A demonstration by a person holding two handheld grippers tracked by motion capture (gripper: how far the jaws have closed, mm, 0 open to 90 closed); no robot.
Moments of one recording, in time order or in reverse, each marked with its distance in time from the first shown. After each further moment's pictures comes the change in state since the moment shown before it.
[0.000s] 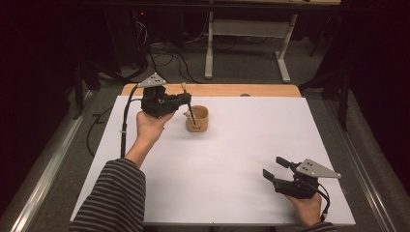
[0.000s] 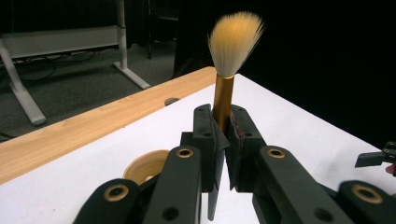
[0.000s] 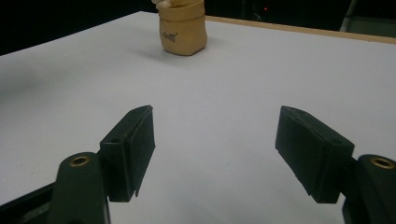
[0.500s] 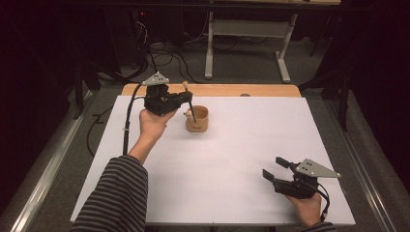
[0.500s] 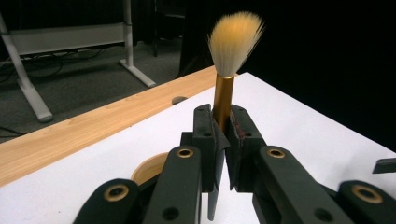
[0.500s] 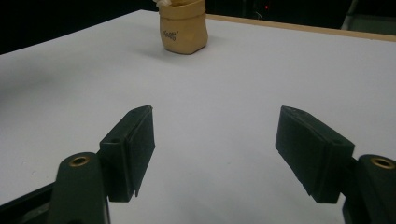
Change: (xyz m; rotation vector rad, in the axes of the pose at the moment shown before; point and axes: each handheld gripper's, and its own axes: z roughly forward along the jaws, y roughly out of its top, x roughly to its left) left arm 0.009 0.000 0.013 0.011 0.029 -0.008; right arm 0.000 0.000 0.000 0.005 0.003 0.005
